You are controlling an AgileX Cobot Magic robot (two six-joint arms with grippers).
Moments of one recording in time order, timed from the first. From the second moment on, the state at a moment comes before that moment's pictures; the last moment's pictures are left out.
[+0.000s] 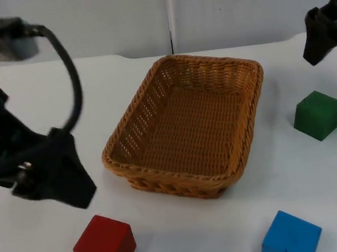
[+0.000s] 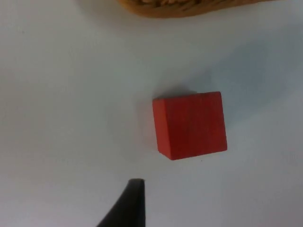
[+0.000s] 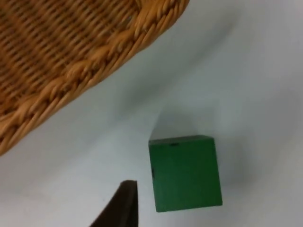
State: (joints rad) right arm 0.23 1.93 -1.48 0.08 0.81 -0.42; left arm -0.35 1.36 -0.75 -0.37 0.79 0.40
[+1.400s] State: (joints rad) right arm 0.23 2.19 -1.48 0.11 0.67 -0.45; left arm -0.47 1.81 -0.75 -0.26 0.44 0.24
